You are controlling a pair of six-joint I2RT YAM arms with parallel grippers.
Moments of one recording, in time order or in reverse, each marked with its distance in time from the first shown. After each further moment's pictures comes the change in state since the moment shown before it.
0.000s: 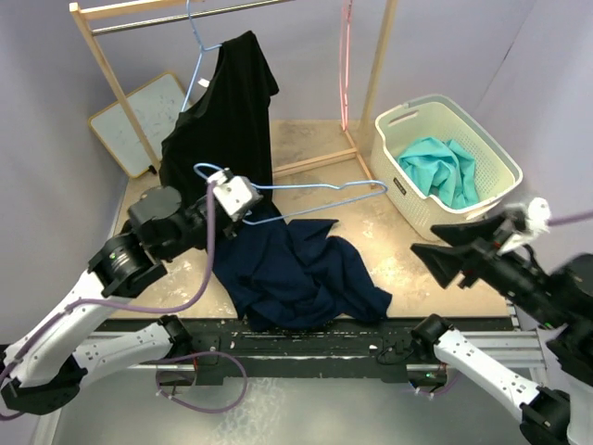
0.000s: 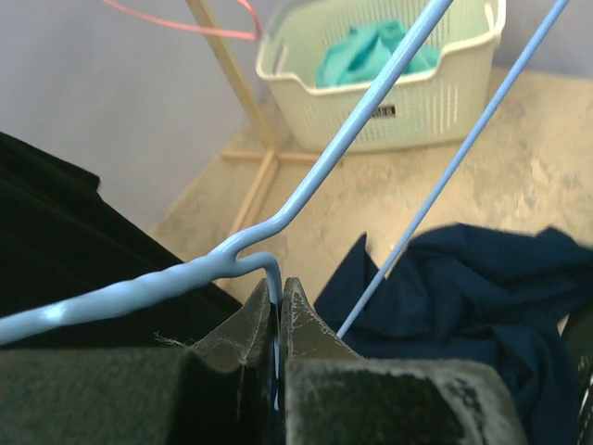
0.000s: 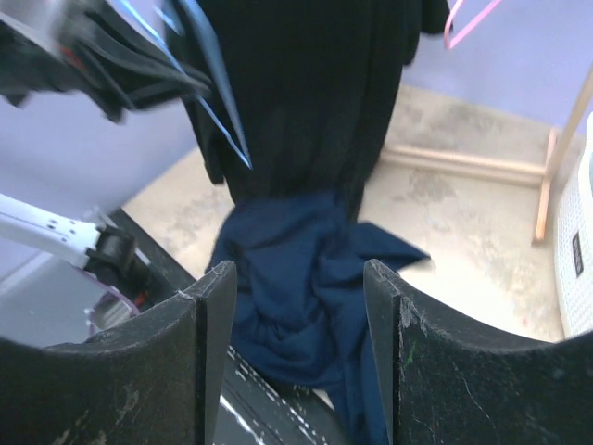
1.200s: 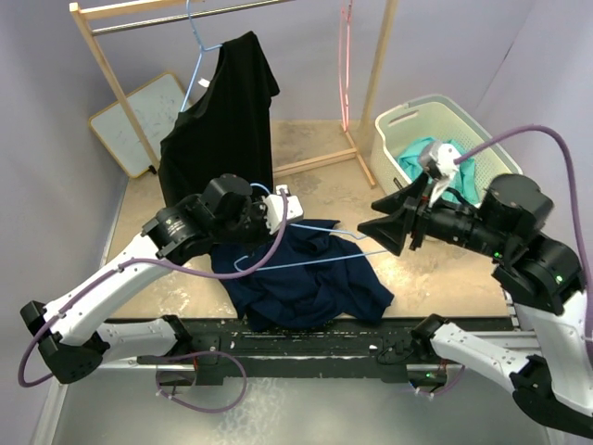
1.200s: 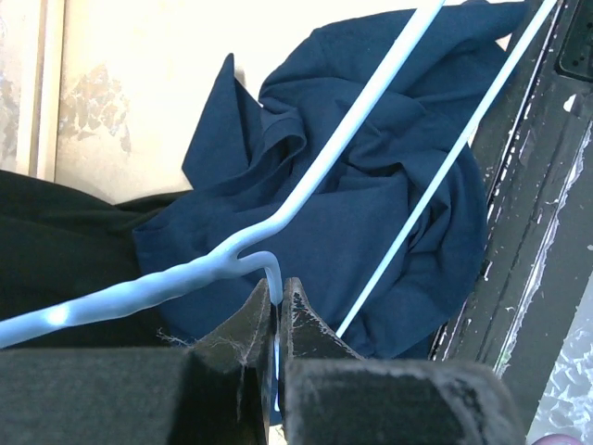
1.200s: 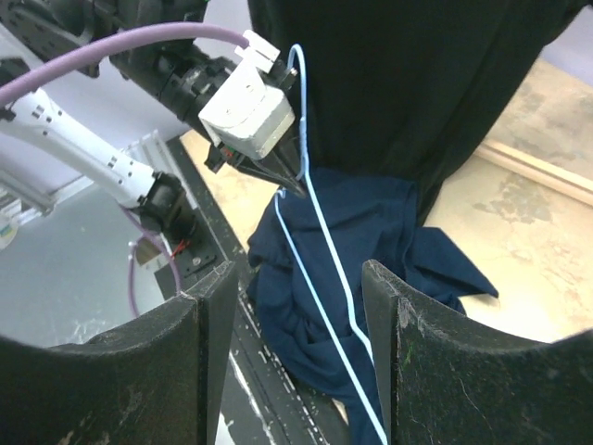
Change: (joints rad) left arm -0.004 0.301 0.081 -0.407 0.177 0.009; right arm 0.000 0.291 0.120 0.091 -0.277 -0.069
